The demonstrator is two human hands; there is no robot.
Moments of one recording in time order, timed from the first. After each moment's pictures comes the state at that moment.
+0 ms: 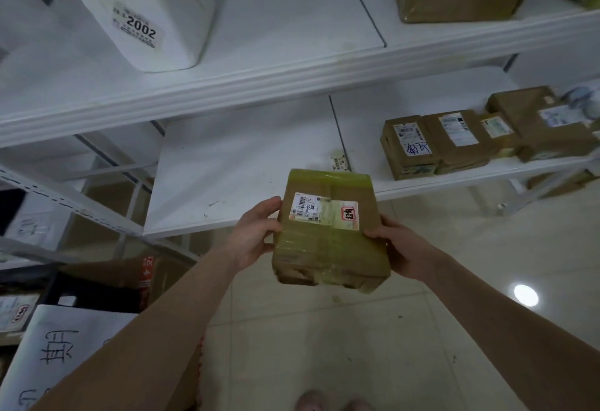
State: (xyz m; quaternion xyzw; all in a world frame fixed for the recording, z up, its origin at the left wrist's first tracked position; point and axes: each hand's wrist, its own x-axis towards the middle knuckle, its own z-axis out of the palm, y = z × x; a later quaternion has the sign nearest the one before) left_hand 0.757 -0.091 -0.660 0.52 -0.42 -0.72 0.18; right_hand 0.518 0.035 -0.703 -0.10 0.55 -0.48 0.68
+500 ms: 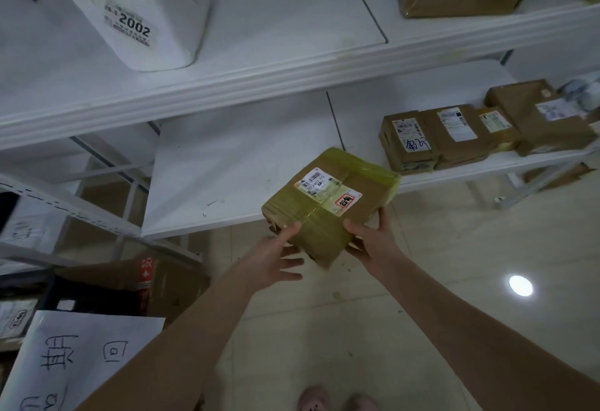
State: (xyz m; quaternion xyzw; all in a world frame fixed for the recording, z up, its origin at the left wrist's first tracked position) left_hand 0.753 -0.071 -0.689 0.59 -0.30 -0.75 0.05; right_hand 0.574 0.015 -0.698 -0.01 0.56 -0.60 0.57
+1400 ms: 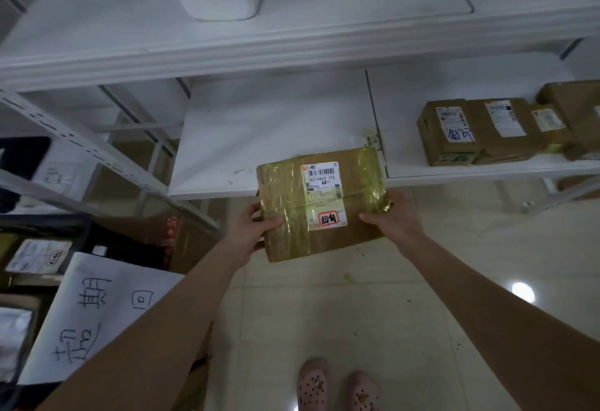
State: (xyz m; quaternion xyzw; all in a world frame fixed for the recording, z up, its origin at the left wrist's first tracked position) left_hand 0.844 -0.089 -0.698 0.61 -0.37 -0.67 0.19; right_hand 0.590 -0.011 -0.714 -0.31 0.83 -0.29 0.37
